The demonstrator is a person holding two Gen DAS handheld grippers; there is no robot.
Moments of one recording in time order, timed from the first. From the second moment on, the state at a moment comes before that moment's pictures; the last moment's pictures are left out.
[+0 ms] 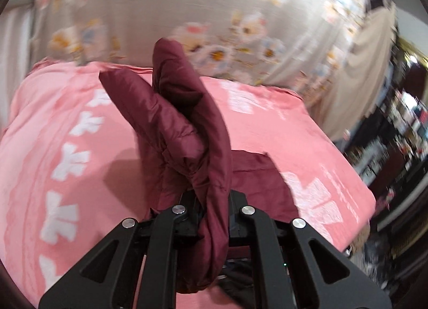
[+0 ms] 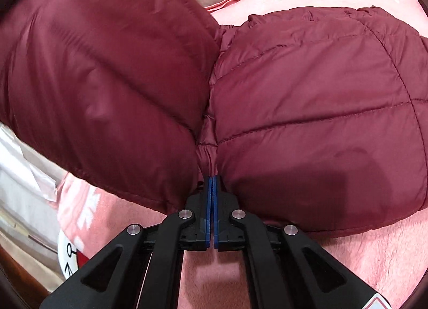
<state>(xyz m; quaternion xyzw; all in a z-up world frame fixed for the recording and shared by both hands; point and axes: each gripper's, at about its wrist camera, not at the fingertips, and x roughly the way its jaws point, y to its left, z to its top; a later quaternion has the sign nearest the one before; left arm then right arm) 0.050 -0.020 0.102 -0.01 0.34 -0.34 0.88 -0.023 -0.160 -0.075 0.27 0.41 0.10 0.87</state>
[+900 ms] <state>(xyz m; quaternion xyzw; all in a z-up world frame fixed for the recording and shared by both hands) 0.024 -0.261 -0.009 0.15 0.44 -0.38 0.80 -0.123 -0.297 -0.080 0.35 0.37 -0.09 0.86</state>
